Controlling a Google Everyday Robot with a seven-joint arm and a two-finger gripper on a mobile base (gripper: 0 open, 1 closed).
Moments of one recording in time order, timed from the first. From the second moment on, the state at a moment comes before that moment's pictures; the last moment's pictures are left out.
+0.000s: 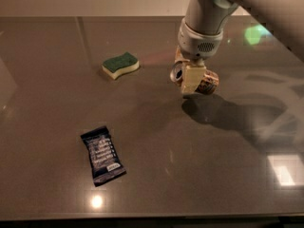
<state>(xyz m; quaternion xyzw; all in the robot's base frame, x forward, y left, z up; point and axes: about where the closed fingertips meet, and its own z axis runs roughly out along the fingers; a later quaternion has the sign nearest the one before) 0.558 -0.091 0.898 -0.76 0.65 0.01 0.09</state>
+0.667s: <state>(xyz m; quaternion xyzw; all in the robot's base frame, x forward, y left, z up) 0.569 -0.092 0.874 -0.78 0.62 -0.05 0.04</state>
